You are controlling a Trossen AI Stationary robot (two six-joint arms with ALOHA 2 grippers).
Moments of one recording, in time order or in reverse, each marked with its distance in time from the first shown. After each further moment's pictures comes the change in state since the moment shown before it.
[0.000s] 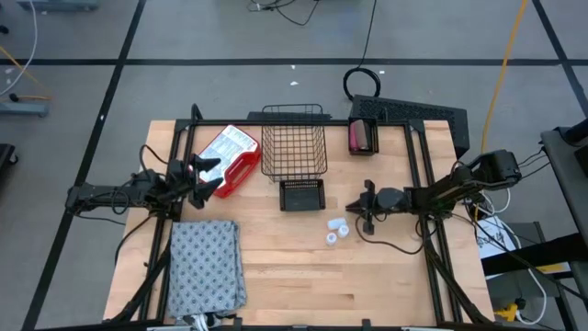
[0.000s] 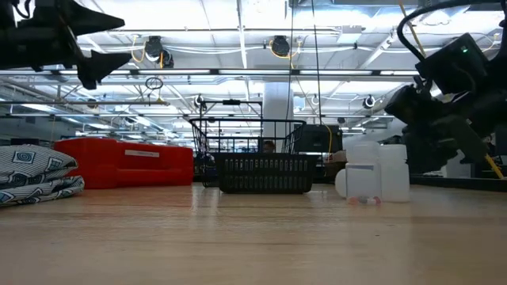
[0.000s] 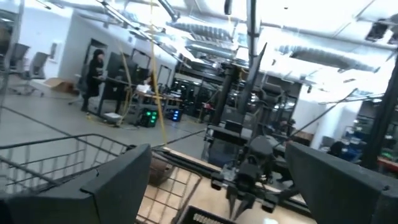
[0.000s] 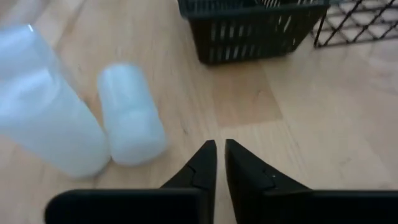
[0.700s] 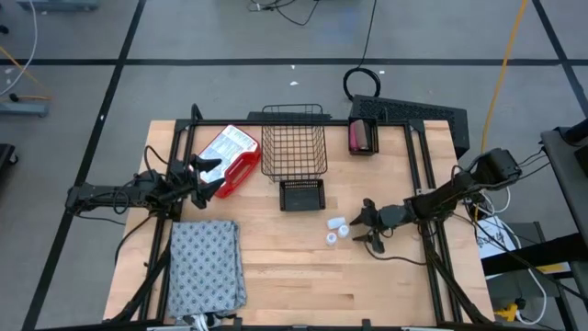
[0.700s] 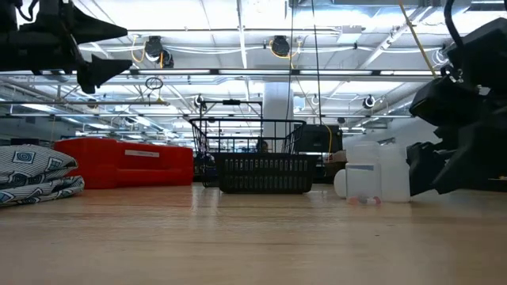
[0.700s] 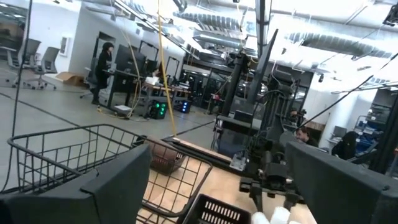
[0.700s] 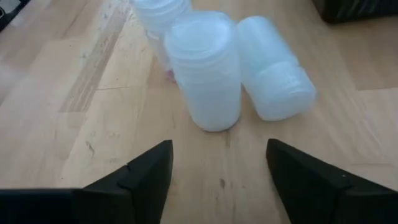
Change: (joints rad) left arm 0.000 0.000 0.000 -0.050 -0.026 0.008; right arm 0.259 0.007 0.008 -0.062 -0.045 0.184
